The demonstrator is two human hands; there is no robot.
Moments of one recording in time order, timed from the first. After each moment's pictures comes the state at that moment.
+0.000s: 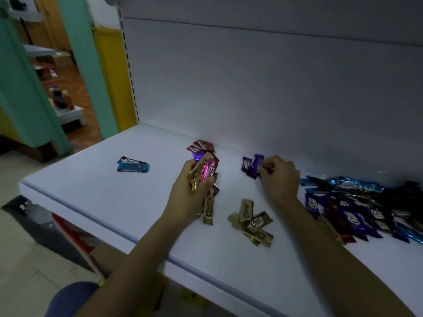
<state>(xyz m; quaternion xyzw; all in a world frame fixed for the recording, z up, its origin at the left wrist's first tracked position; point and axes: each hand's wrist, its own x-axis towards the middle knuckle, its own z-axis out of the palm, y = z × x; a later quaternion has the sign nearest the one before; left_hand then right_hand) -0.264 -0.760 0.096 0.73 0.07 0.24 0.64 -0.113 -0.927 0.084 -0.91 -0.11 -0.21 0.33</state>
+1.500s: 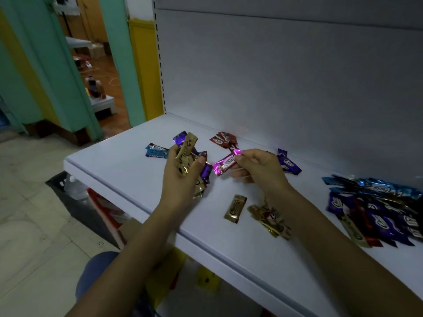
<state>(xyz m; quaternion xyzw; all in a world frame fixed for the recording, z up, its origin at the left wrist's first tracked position) -0.298 -0.740 0.107 0.66 0.14 0.35 0.65 -0.199 -0.875 0.137 -0.73 -0.19 0.16 0.63</state>
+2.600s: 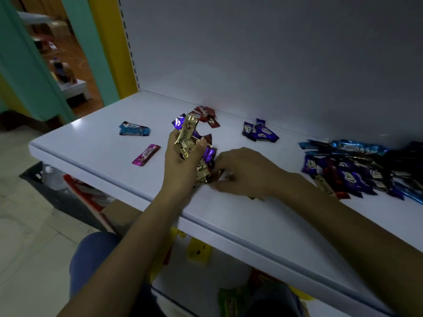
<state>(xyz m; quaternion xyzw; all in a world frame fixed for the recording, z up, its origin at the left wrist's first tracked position) -0.300 -0.787 0.101 0.61 0.10 0.29 0.73 -0.215 -0.915 0.119 -0.82 -0.56 0.01 0.13</state>
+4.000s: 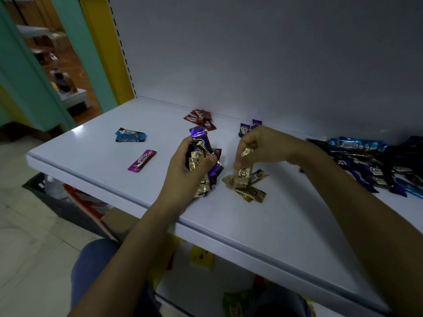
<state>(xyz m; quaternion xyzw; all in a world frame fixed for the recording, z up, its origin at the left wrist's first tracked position) -0.306 -0.794 0.103 0.70 0.07 0.22 0.68 -0.158 -0.942 0.148 -0.85 -0.40 0.22 0.28</state>
